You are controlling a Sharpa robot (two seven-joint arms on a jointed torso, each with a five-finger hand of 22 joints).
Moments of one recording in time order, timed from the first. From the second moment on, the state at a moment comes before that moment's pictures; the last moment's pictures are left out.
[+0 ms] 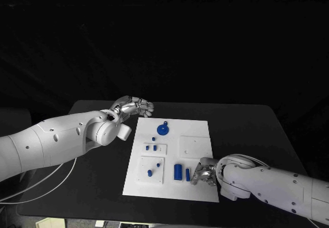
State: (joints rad) left arm 1.22 -0.79 -0.12 1.29 -0.18 -0.21 0.26; left_hand 1.06 -0.09 0.53 -0.27 0.05 0.87 0.16 0.31 0.49 1.19 0.13 0.07 0.17 0.95 0.10 0.48 0.55 0.05 0.60 0.00 0.84 0.97; right arm 0.99 -0.66 -0.15 1.43 -1.08 -0.06 -0.48; right_hand 0.86 -0.07 0.67 -0.29 0.07 1.10 0.06 0.27 0.61 1.26 -0.04 1.23 1.20 1.31 -0.14 1.28 0.92 0.20 1.27 -0.08 1.05 1.31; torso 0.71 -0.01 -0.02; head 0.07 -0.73
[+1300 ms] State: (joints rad) left arm 1.22 -0.79 -0.12 1.29 -0.18 -0.21 0.26; left_hand 1.06 -0.09 0.53 -0.27 0.05 0.87 0.16 0.31 0.49 1.19 0.13 0.07 0.17 0.96 0.10 0.47 0.55 0.04 0.60 0.00 0.84 0.97; right arm 0.99 -0.66 -0.15 1.43 -1.07 -0.09 -0.44; right_hand 0.79 -0.06 0.66 -0.21 0.05 1.10 0.06 0.27 0.61 1.26 -0.04 1.23 1.19 1.31 -0.14 1.28 0.92 0.21 1.27 -0.07 1.05 1.31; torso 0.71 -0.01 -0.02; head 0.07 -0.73
